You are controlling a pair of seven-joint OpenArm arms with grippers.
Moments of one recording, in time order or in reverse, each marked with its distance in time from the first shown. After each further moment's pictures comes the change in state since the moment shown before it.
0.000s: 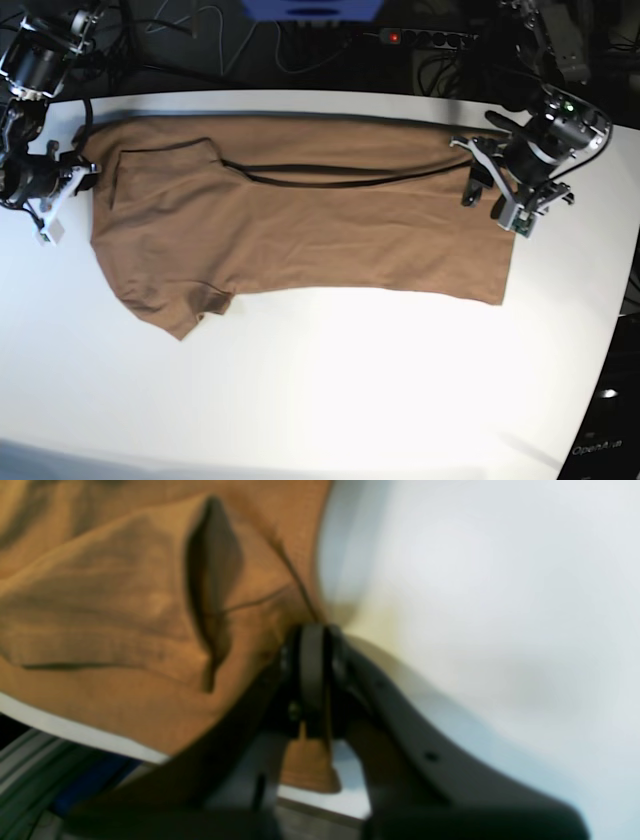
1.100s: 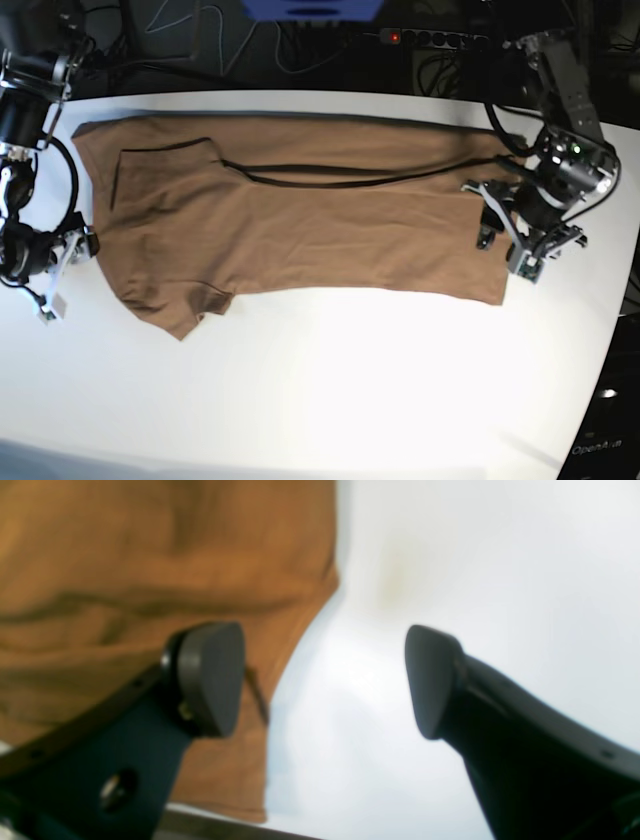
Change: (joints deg) left arm -11.7 -0.2 -0.3 -4.4 7.0 -0.4 3.8; right arm 13.8 4.5 -14.1 2.5 -8.6 0.0 1.0
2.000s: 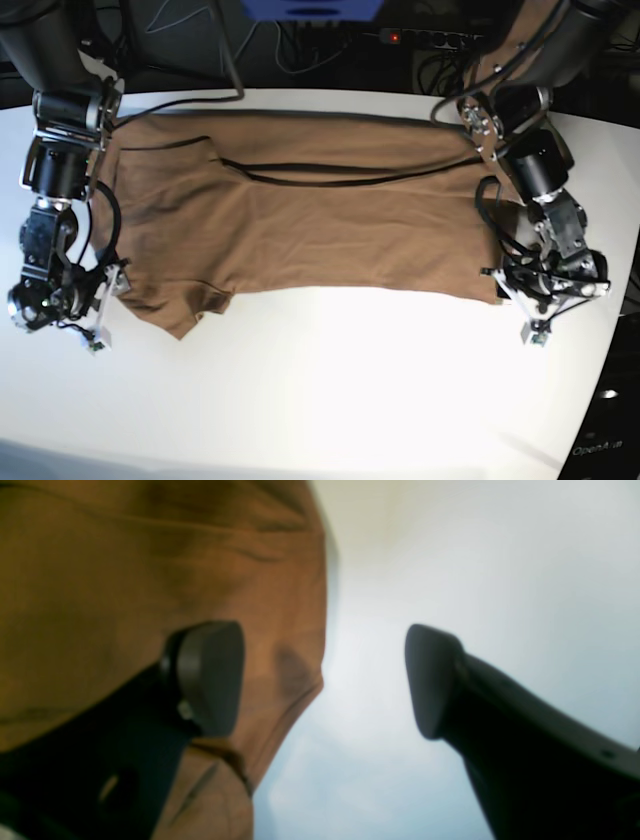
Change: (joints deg) left arm -31.4 1.9 -13.9 -44.0 25.2 0.3 -0.7; right arm 10.5 -9.0 -4.6 -12.0 -25.1 0.2 9.1
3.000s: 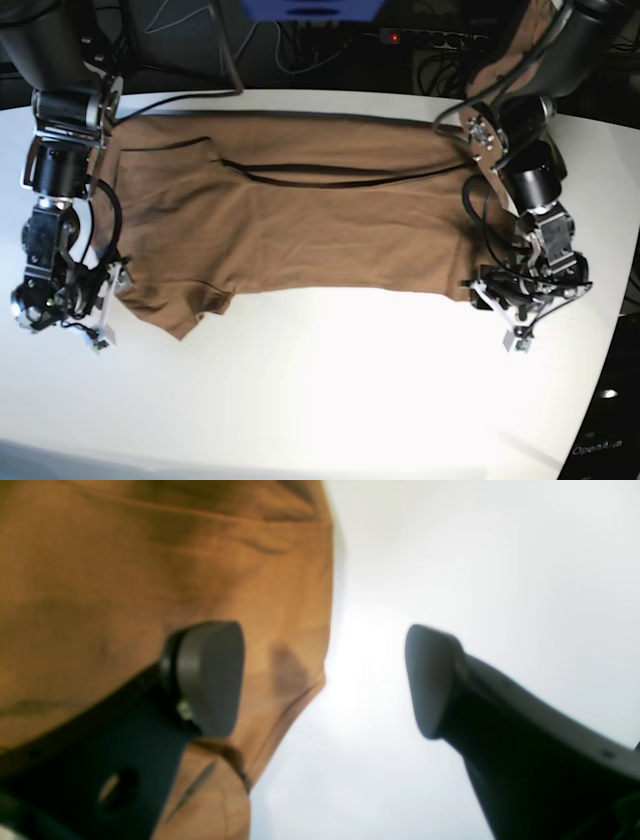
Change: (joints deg) left arm -3.0 -0.3 -0.3 -12.5 -0.9 0.4 -12.5; right arm -0.1 0.2 -1.6 0.0 0.0 0.0 0.0
